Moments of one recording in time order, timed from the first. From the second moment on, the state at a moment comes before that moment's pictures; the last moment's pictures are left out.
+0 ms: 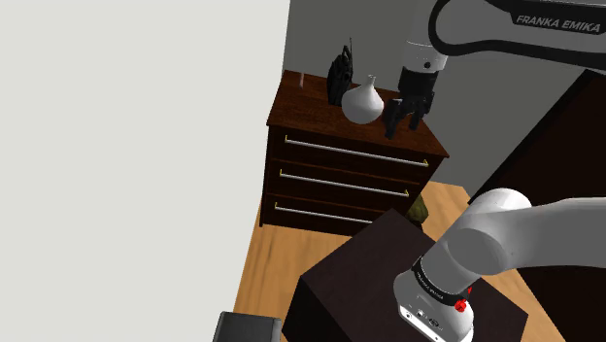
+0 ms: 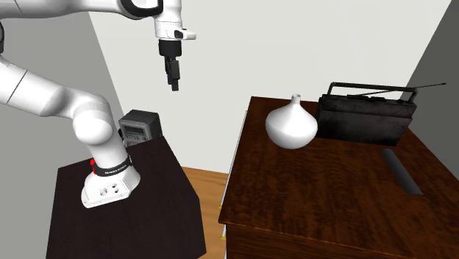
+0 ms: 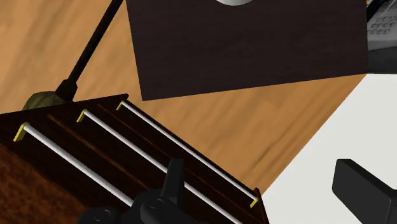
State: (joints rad) arm -0.01 -0.79 -0.02 -2.44 -0.11 1.53 0.12
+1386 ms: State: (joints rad) arm -0.08 -0.20 -0.28 -1.94 -0.11 1.76 -0.14
